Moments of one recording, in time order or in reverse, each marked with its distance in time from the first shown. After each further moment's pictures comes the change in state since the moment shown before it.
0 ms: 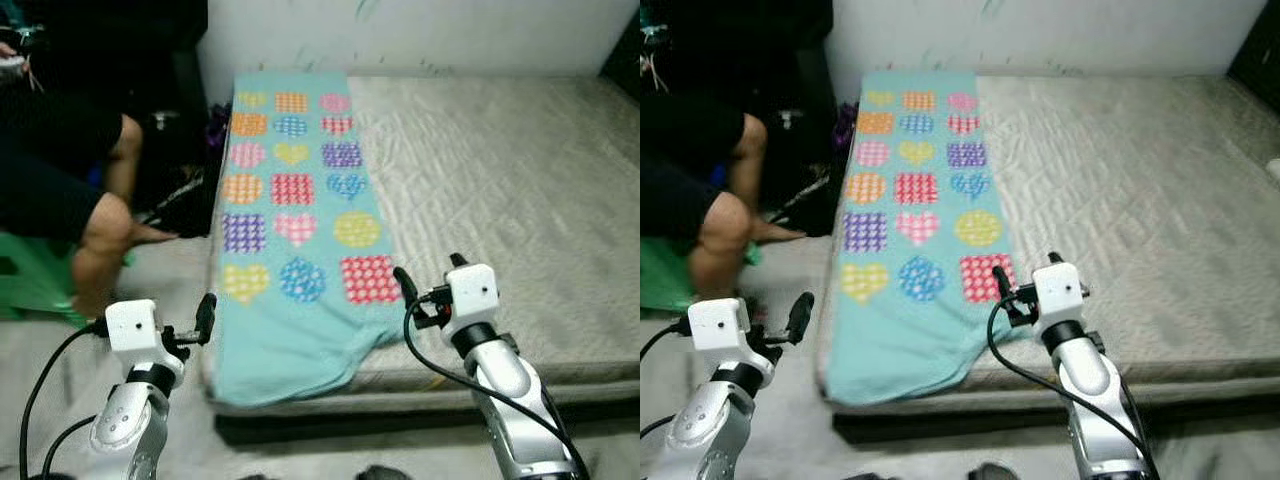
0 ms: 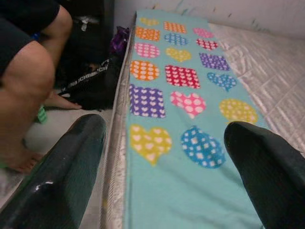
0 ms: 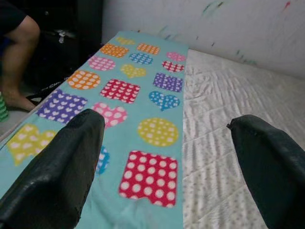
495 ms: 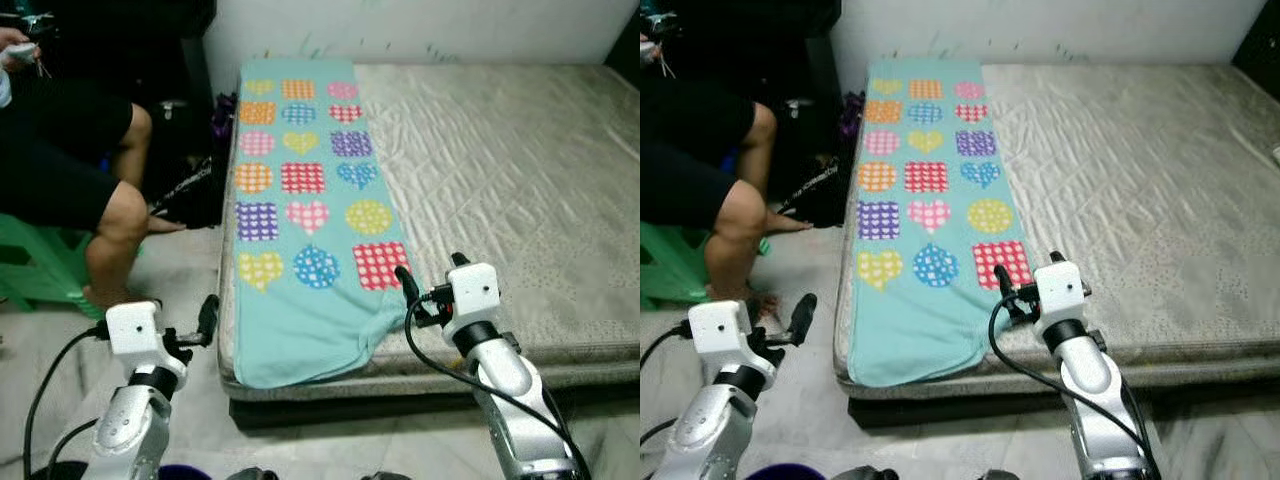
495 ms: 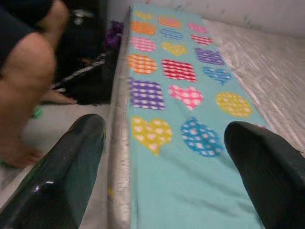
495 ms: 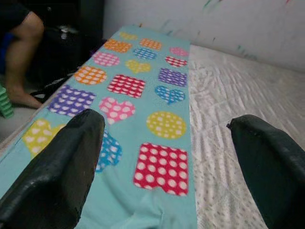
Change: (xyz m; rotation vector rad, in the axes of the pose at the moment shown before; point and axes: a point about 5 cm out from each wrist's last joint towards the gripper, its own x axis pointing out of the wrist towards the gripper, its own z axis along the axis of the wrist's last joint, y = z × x) left arm -0.002 -0.002 -0.001 -0.022 -0.008 -0.022; right arm 0.002 -0.001 0.000 -0.001 -0.001 -0.002
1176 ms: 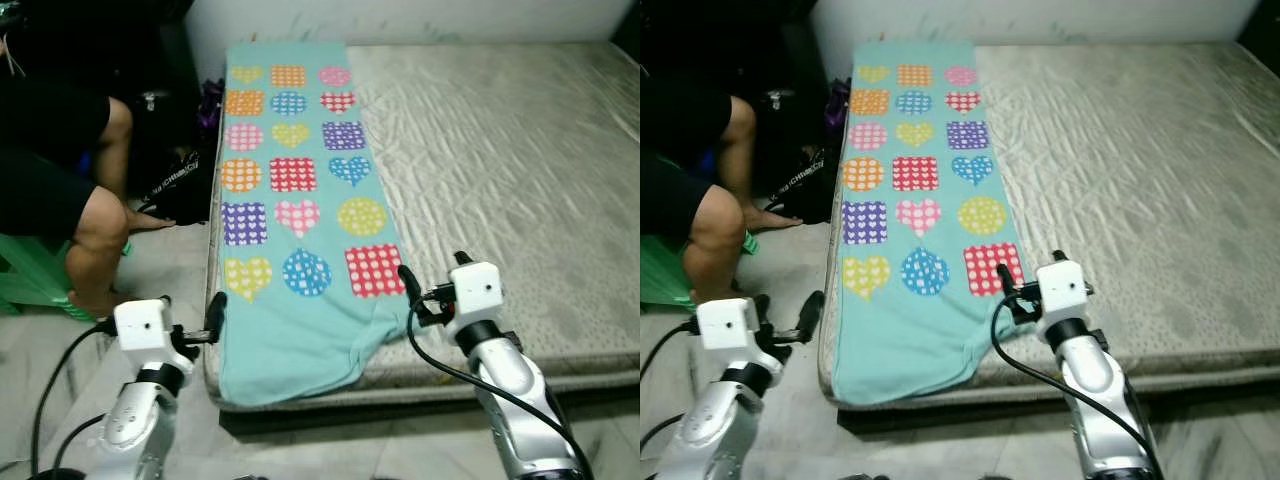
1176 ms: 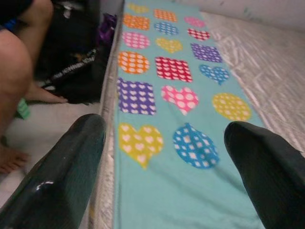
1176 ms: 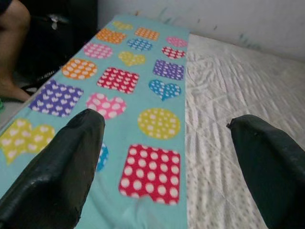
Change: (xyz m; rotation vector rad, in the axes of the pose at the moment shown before) left arm 0.000 0.000 0.000 0.005 -0.003 -0.005; right arm 0.003 0.003 0.002 0.007 -0.010 0.007
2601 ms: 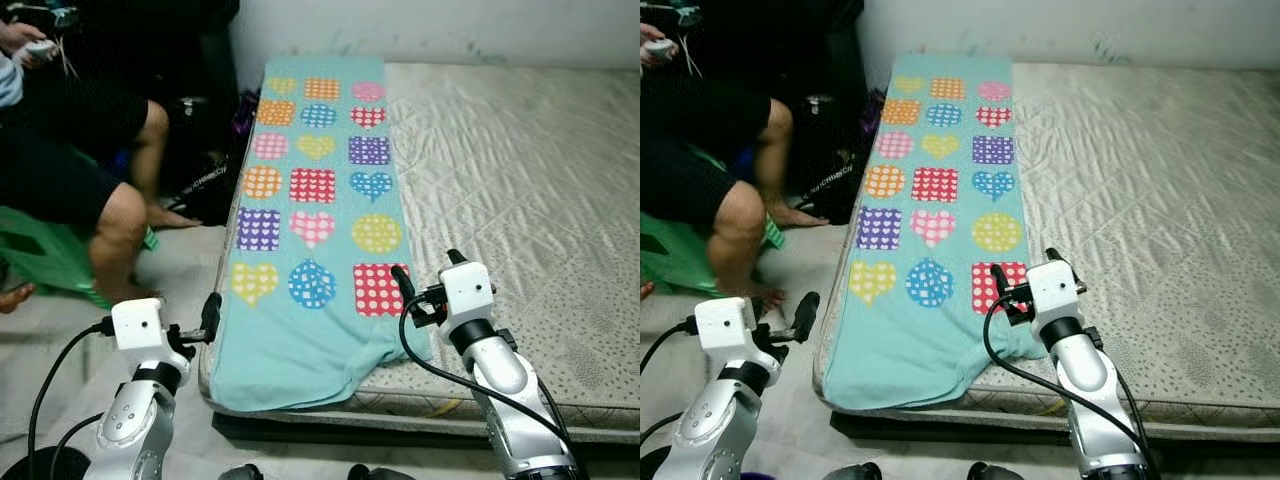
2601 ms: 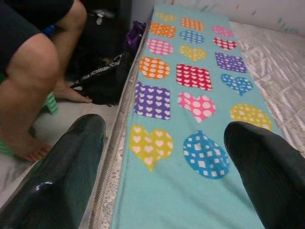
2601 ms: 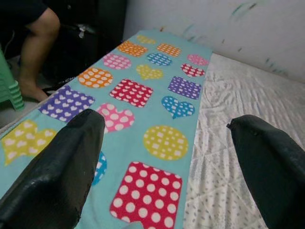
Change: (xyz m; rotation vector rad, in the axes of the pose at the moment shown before) left arm 0.005 -0.001 0.000 0.001 0.010 0.021; right arm 0.000 0.000 -0.003 -0.059 0.008 0.009
